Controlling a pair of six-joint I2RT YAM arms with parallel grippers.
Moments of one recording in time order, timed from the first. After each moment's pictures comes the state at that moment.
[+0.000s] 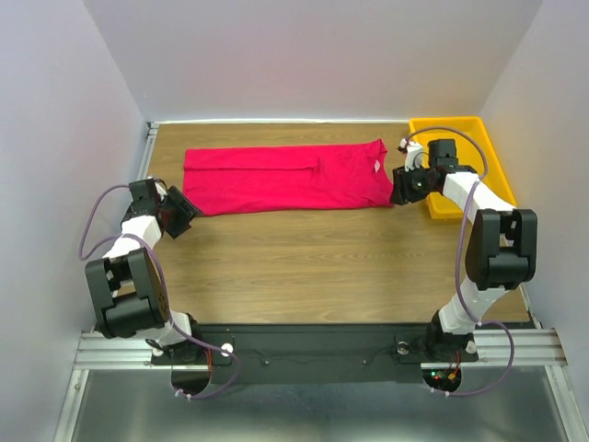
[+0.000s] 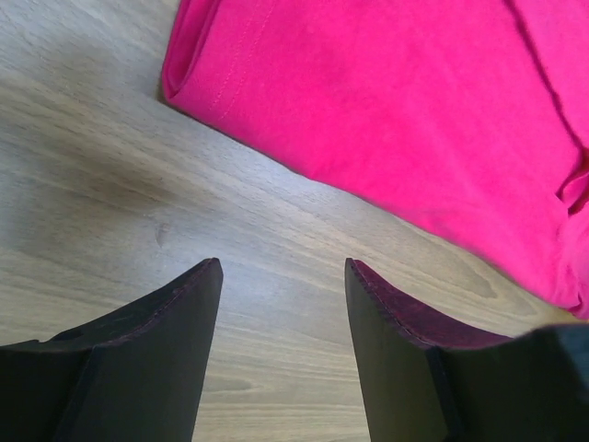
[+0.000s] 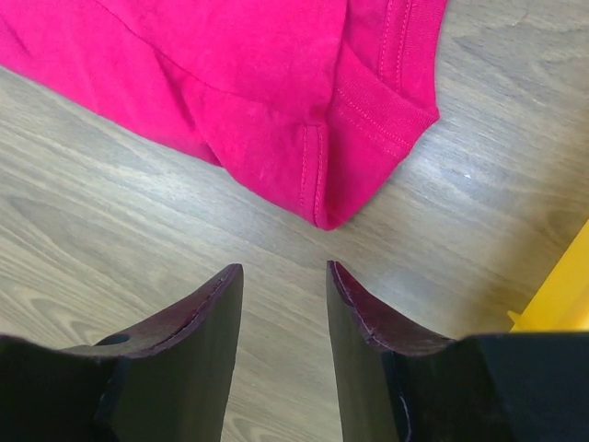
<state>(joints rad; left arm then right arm) 0.27 1.42 0.80 -0.25 0.30 -0.55 -0.02 1.73 1.23 -0.47 -0.46 -0.28</state>
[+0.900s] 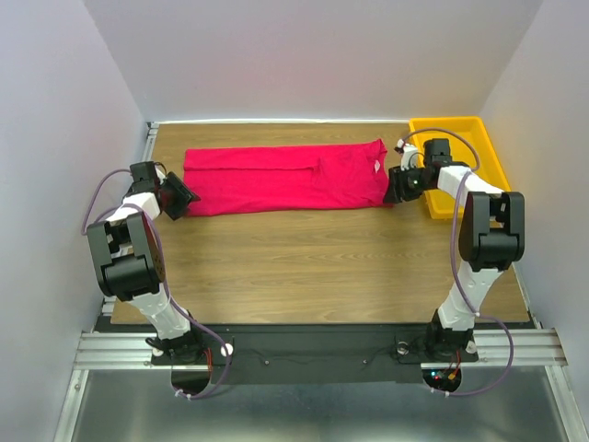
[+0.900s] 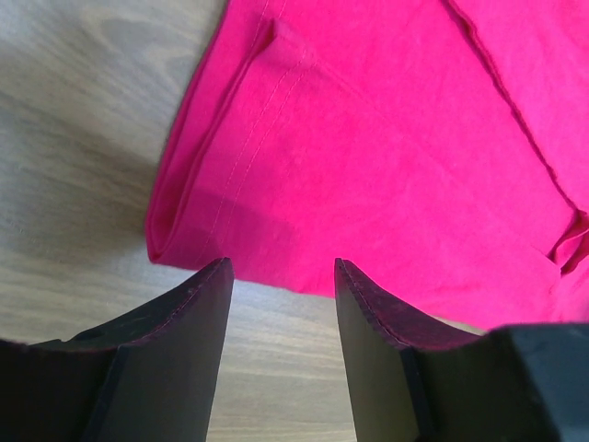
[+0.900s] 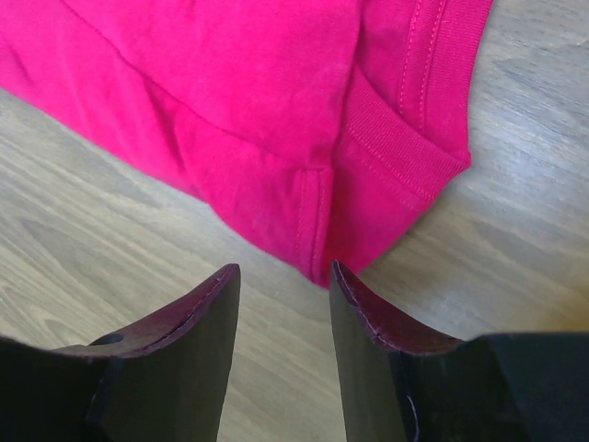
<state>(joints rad) 0.27 1.70 1.02 -0.20 0.31 -0.56 -0.04 1.89 1.31 -0.46 -0.57 -0.25</state>
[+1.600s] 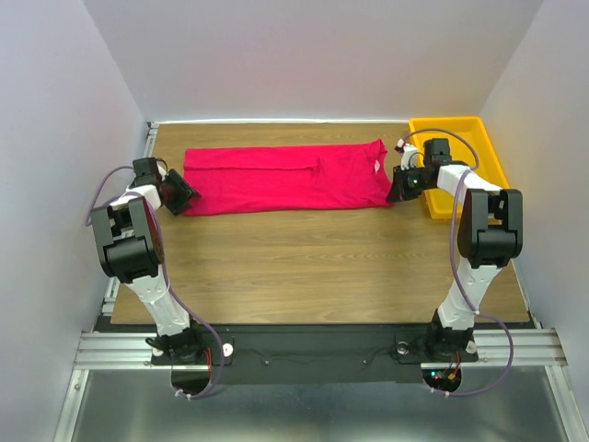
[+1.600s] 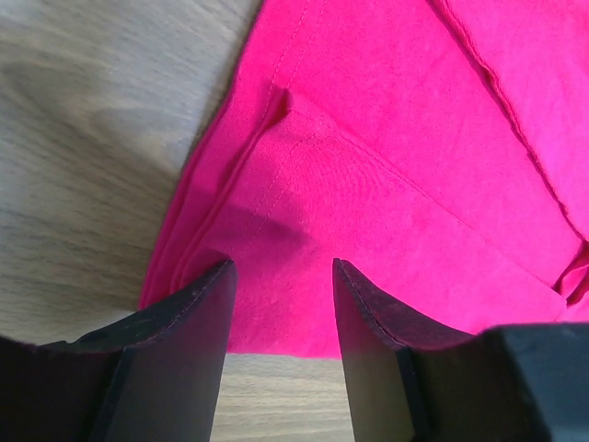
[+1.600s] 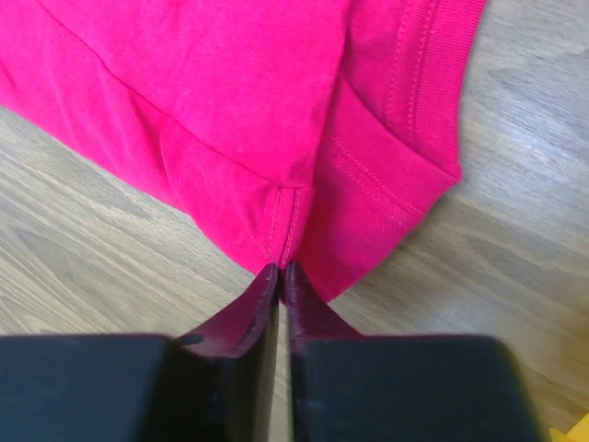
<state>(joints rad) 0.27 1.86 1.12 -0.17 0.32 -0.56 -0.04 1.94 1.34 -0.46 -0.58 -0.24</state>
